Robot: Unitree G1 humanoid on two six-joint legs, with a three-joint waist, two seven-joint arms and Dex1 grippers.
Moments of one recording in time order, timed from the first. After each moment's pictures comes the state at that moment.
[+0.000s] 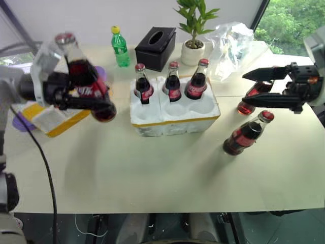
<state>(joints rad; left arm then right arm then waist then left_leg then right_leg) -0.95 0.98 0.00 0.15 -0.62 0.80 -1.51 -0.75 -1.12 -0.19 0.00 0.70 0.86 1.37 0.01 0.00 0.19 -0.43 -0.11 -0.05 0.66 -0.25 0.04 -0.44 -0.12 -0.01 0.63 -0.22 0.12</state>
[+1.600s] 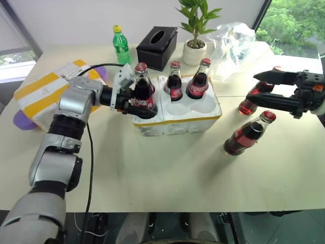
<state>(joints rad) -1.01 0.55 -0.18 0.58 -0.25 0.38 -1.45 -0.53 -1.11 -0.36 -0.11 0.80 0.88 1.15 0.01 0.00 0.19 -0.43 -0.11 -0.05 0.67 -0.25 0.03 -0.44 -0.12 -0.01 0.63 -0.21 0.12</state>
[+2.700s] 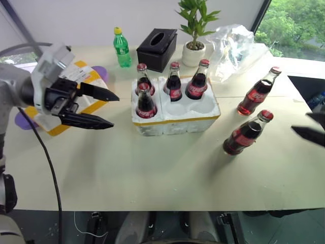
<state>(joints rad) -0.81 1.06 0.01 -0.04 -0.67 0.84 -1.61 0.22 -0.93 -0.91 -0.32 0.71 0.89 1.10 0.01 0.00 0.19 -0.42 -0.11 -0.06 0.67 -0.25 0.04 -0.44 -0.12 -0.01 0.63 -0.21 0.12</state>
